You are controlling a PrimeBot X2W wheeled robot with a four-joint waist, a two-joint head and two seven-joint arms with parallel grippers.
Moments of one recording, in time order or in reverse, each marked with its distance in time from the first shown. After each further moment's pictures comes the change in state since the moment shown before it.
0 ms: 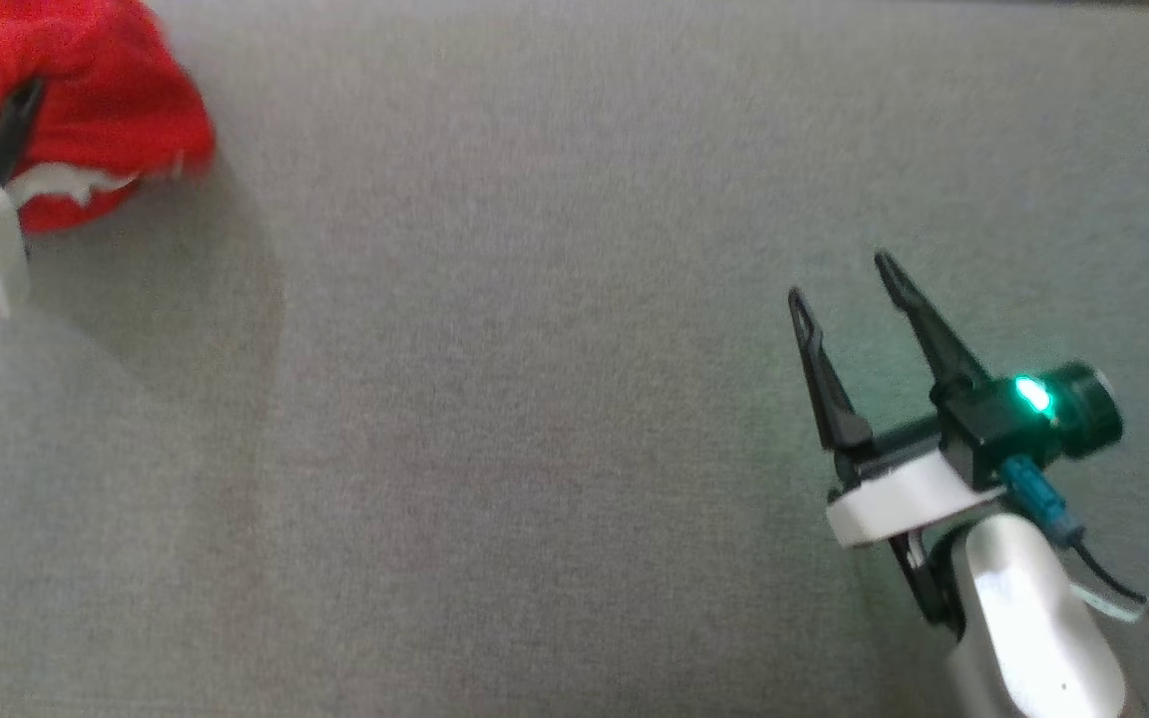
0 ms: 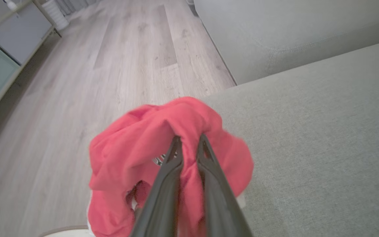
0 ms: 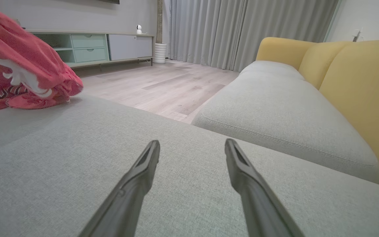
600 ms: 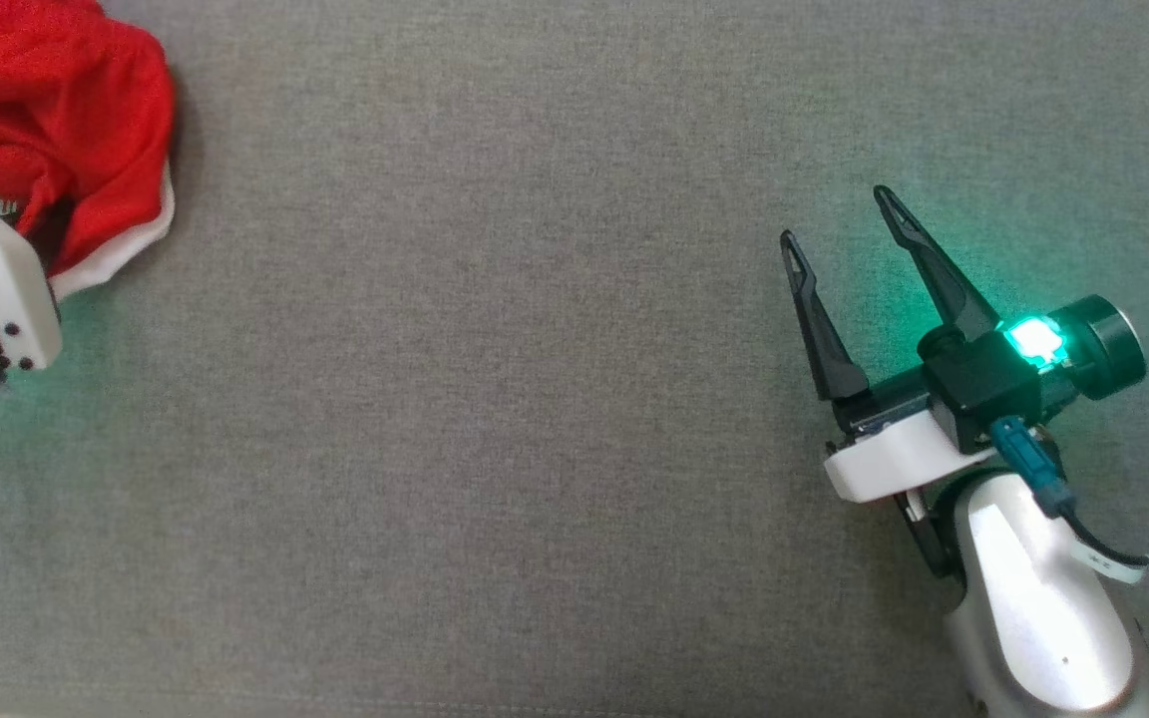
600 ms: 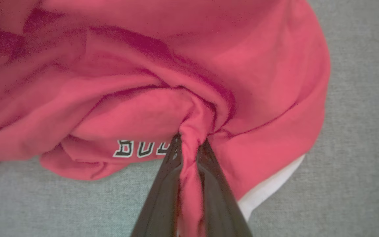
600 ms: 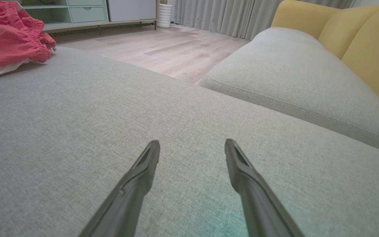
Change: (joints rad) left arm 0.094 -0.103 0.120 0.123 -0.097 0.000 0.188; right arm -0.041 0.000 0.010 -0.104 -0.096 0.000 0.065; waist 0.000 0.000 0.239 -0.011
